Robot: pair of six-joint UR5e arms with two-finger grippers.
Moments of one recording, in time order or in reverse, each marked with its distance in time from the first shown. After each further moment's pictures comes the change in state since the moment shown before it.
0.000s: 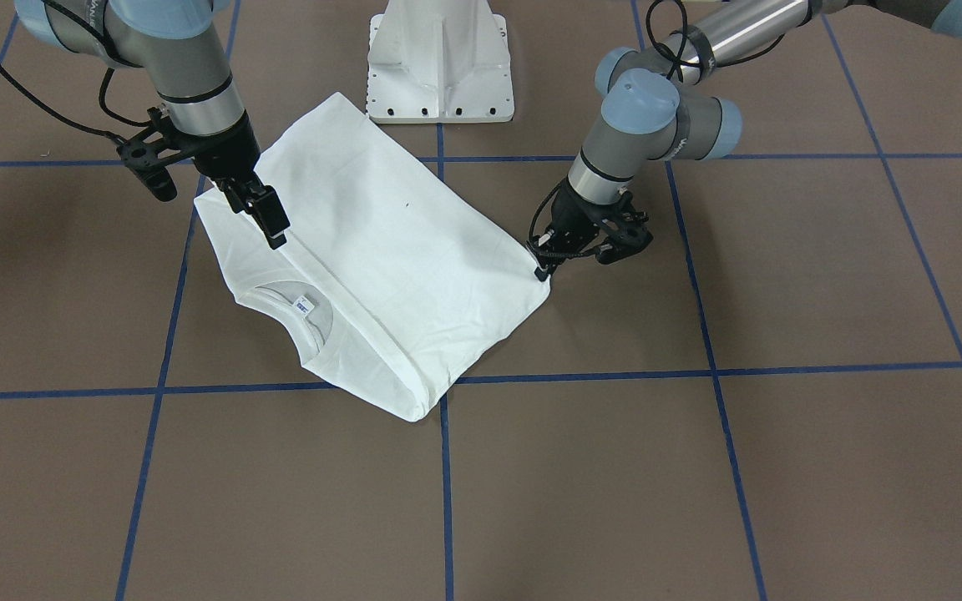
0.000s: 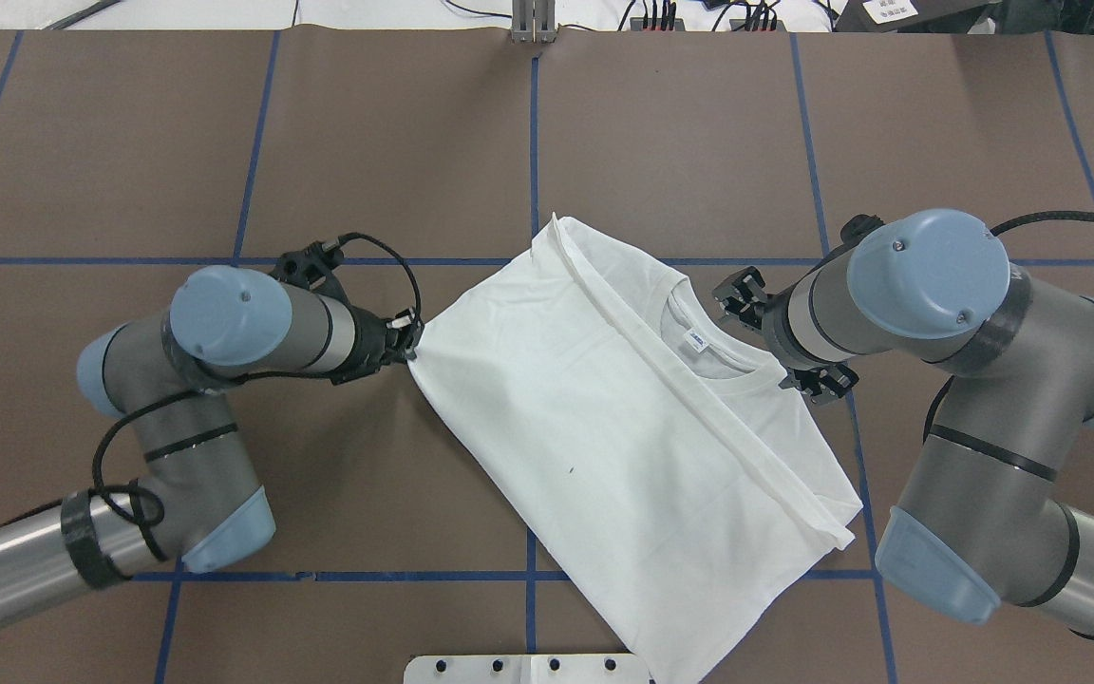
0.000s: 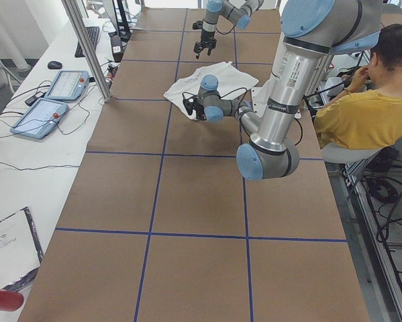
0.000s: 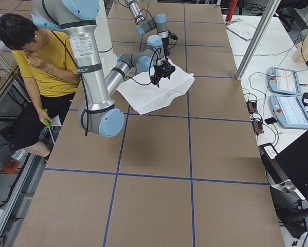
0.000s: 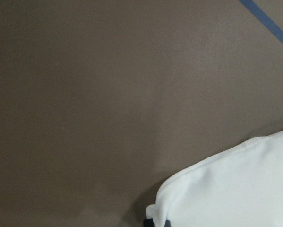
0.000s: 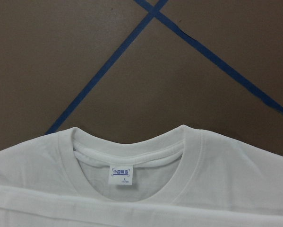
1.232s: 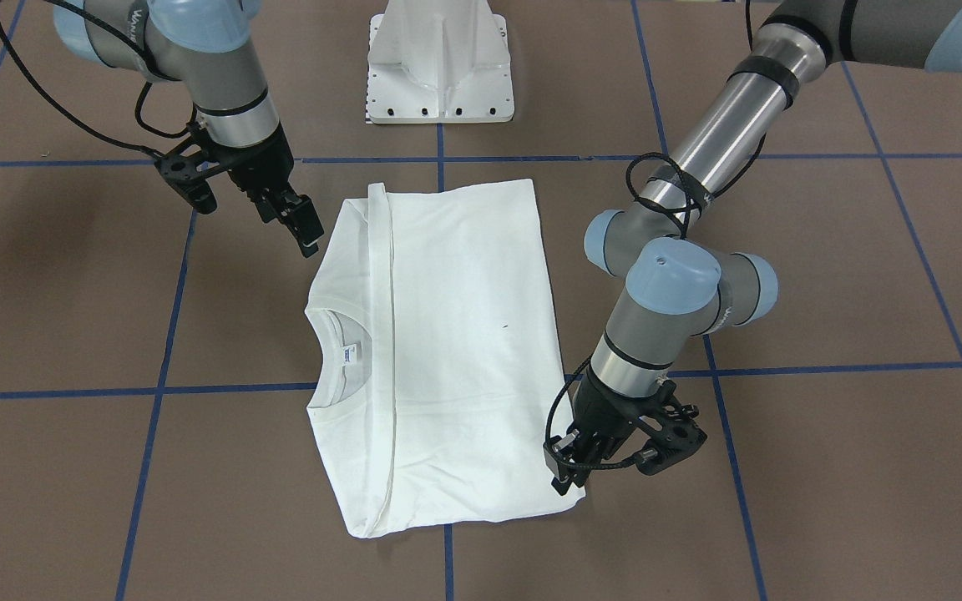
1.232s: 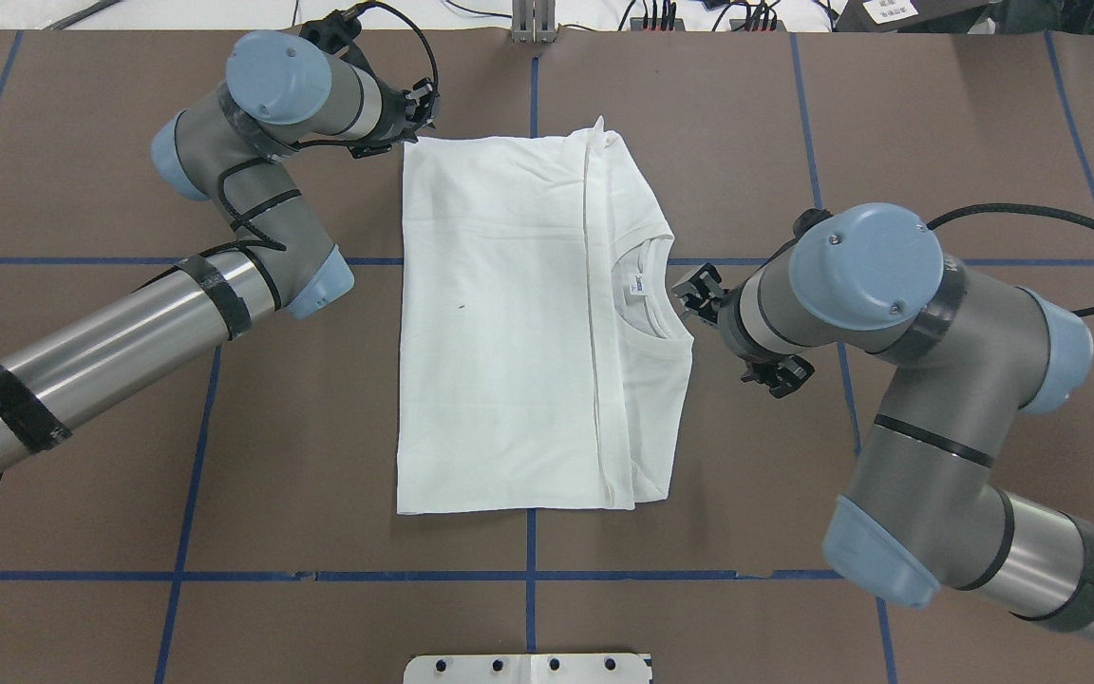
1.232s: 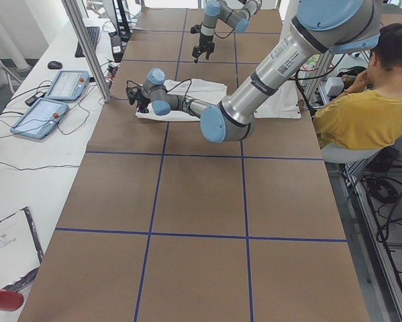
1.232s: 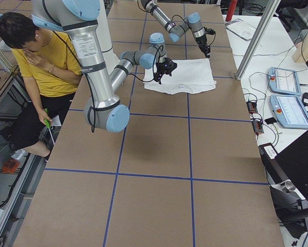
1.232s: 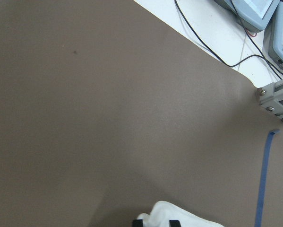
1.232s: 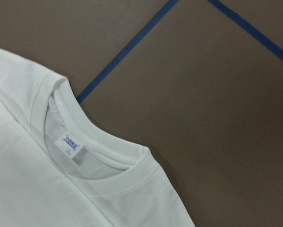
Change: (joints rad) left arm -0.244 -0.374 0.596 -0.311 0.018 0.146; right arm -0.032 0.108 -0.089 -0.004 -0.008 -0.049
